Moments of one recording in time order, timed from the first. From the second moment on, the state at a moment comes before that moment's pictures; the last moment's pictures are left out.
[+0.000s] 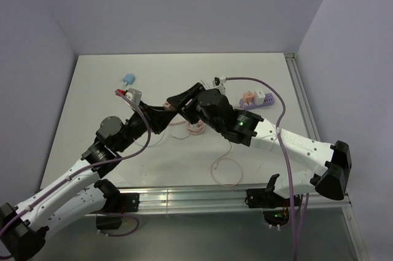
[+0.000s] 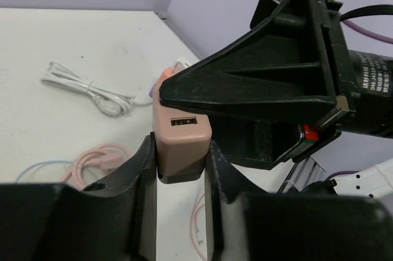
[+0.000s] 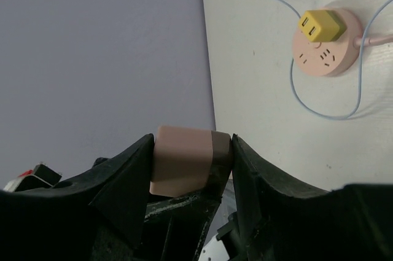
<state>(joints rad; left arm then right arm) -0.71 0.76 0.57 0.29 0.09 -0.53 1.02 1.30 1.18 -0.25 0.33 1.45</state>
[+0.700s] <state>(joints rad) -0.70 0.56 0.78 -0.29 0.30 -0.41 0.93 1.14 1.26 -0.45 -0.10 0.61</state>
